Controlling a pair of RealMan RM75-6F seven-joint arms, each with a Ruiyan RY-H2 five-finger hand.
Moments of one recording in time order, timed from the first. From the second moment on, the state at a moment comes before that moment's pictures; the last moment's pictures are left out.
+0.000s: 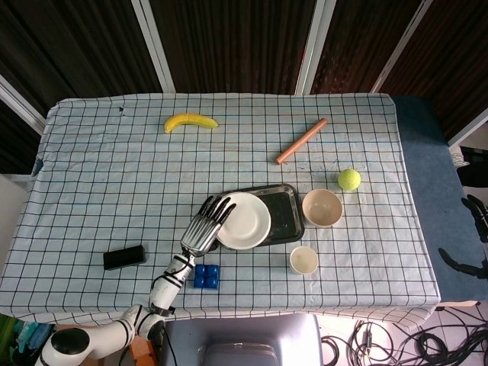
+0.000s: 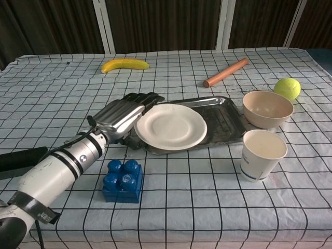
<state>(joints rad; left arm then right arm) -0.79 -2.07 -0.16 -0.79 1.38 1.06 0.20 0.10 -0.97 0.07 -1.47 -1.49 1.42 0.58</state>
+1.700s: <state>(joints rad) -0.15 -1.30 0.05 -1.26 1.53 1.61 -0.22 0.66 -1.59 0.20 -1.57 -1.41 0.85 -0.20</state>
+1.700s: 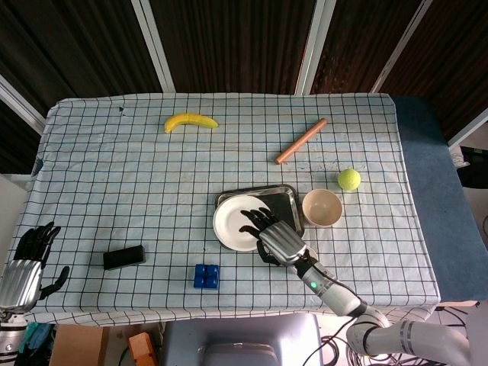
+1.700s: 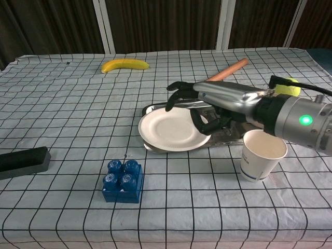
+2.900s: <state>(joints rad) -0.13 -1.33 -0.01 -1.22 1.55 1.56 -0.24 0.76 -1.65 0.12 -1.48 -1.15 0.81 -0.42</state>
